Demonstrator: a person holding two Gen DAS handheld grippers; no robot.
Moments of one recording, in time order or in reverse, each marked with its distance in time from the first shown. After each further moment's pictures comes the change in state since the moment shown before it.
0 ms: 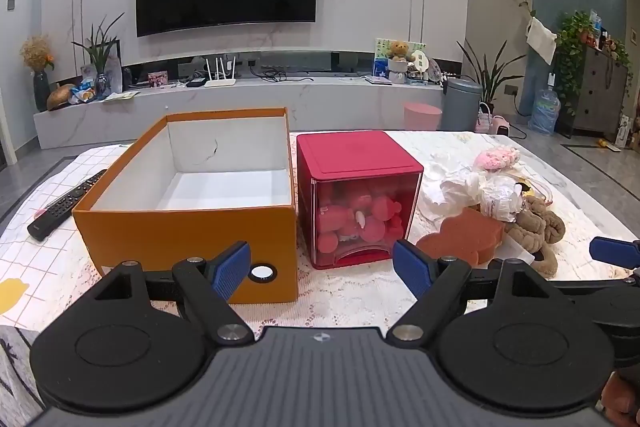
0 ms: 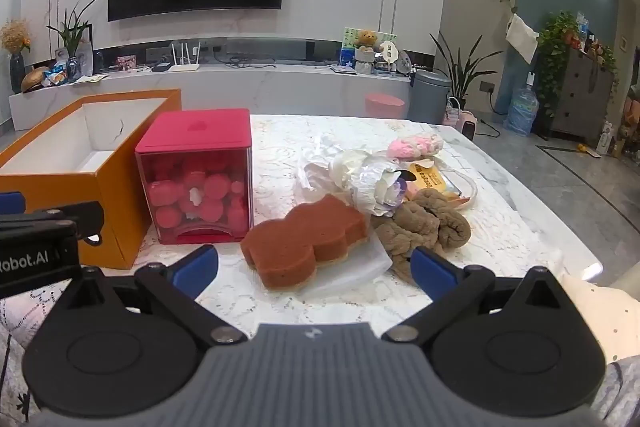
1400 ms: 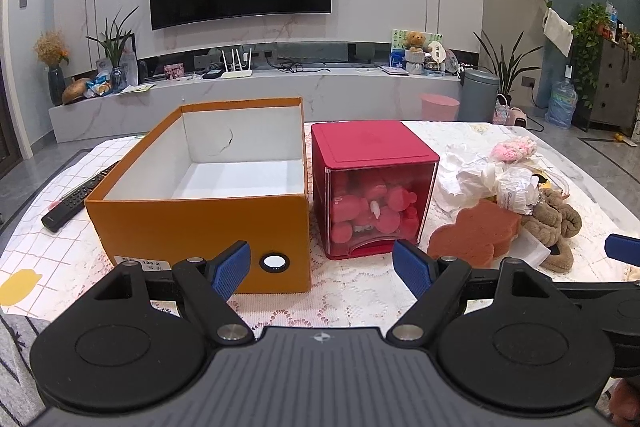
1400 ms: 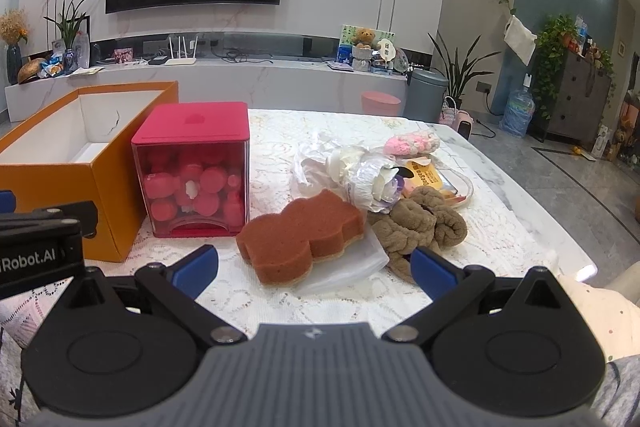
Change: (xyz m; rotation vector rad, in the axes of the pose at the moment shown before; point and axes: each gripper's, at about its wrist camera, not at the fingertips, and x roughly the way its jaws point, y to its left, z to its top) left arm 0.005 -0.005 -0.001 -0.004 0.025 0.060; right arm 0.000 0.004 -0.003 -0.011 0.006 -0.008
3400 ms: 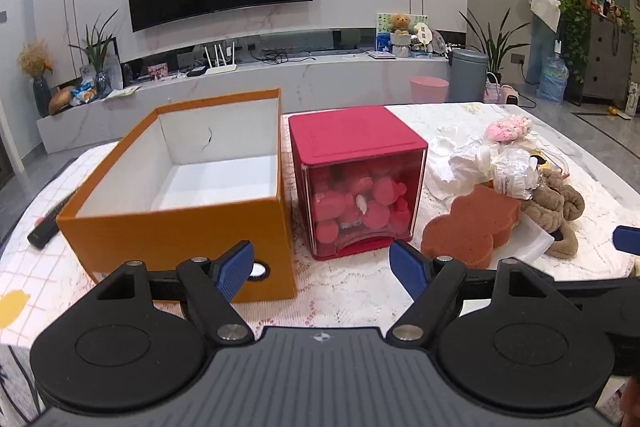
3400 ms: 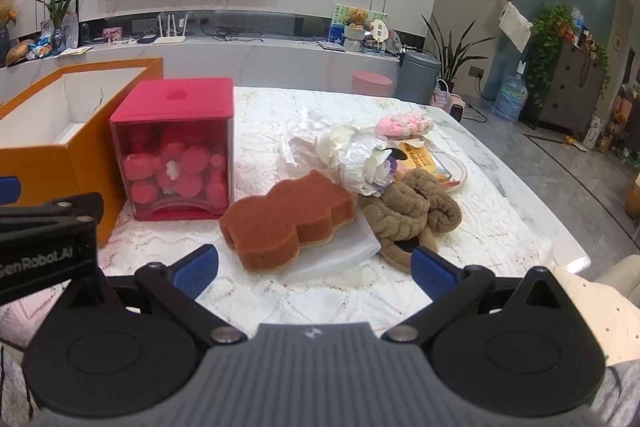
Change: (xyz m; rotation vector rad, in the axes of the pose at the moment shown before) left arm 0.021 -0.016 0.006 0.077 0.027 -0.011; right arm 0.017 -0.001 0.004 -0.014 0.073 -0.046
